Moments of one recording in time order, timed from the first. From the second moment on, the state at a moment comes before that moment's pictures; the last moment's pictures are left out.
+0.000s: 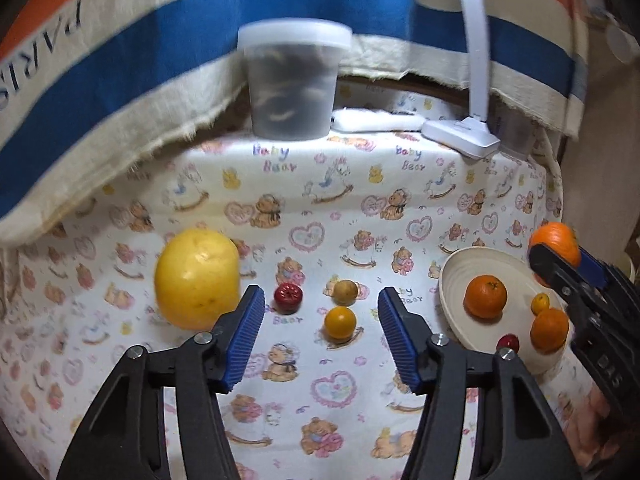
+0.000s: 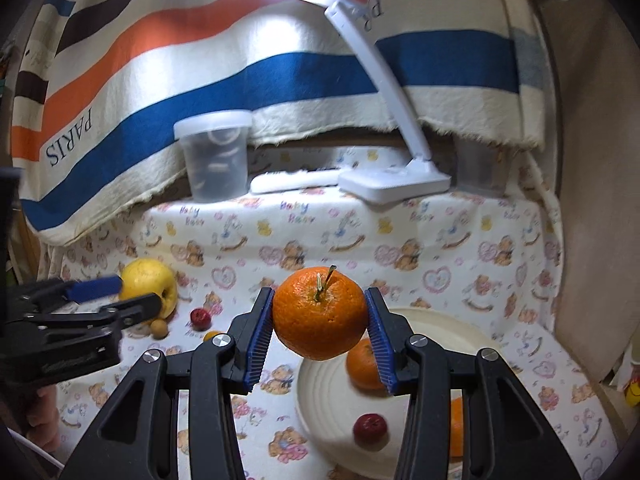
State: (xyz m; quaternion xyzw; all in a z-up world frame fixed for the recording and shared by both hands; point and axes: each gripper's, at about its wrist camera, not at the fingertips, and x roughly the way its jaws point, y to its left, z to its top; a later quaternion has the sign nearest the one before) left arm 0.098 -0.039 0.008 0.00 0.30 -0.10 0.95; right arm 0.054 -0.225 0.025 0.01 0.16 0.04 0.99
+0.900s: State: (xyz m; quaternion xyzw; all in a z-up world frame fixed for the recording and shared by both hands) left arm 0.171 -0.084 -0.058 -0.02 0.46 -0.04 0.89; right arm 0.062 -0.248 0.036 0.05 0.18 0.03 0.98
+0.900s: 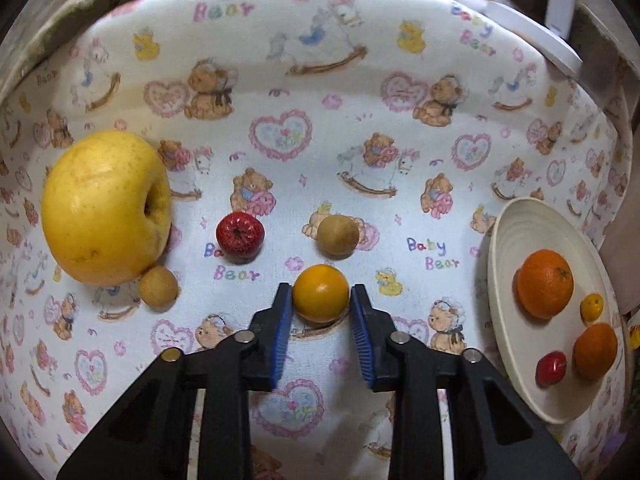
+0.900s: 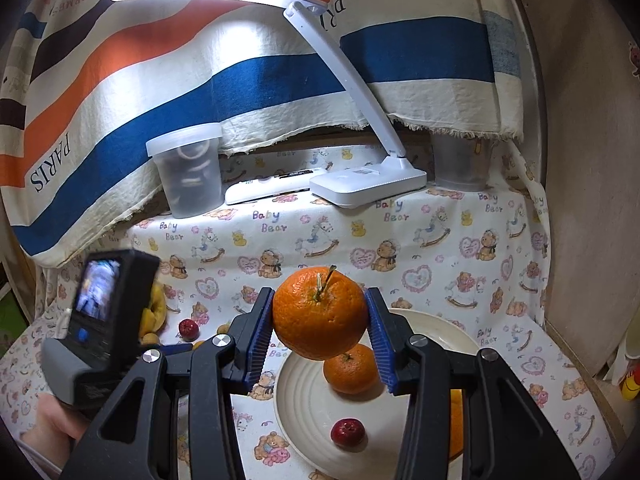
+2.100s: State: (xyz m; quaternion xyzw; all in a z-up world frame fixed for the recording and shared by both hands) left arm 0.114 -0.172 -0.028 0.00 0.44 -0.17 0.88; right arm 0.118 -0.350 0.008 0.13 0.40 0.03 0.91
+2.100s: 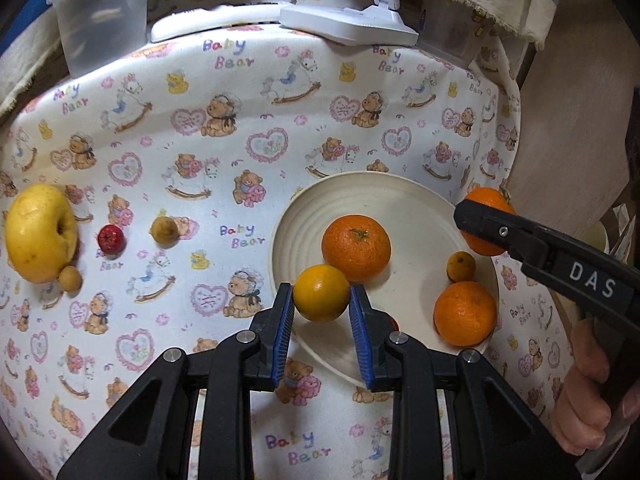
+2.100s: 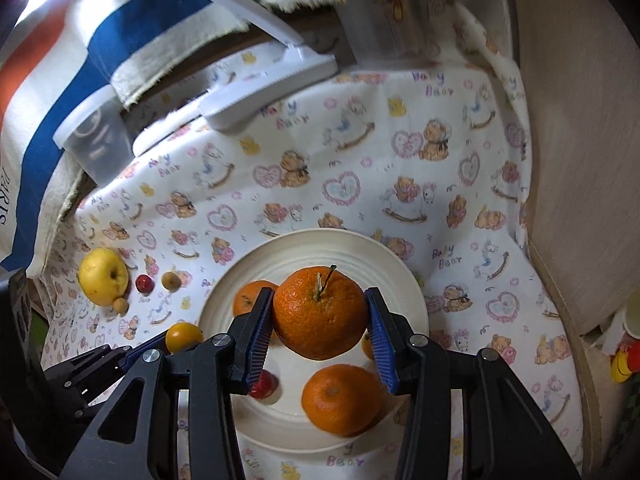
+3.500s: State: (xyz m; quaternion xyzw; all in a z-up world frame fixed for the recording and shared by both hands) left arm 0.122 -0.181 -0.043 0.03 0.43 -0.18 0.88; right arm 0.139 -0.372 -0.023 0.13 0.42 -0.01 0.90
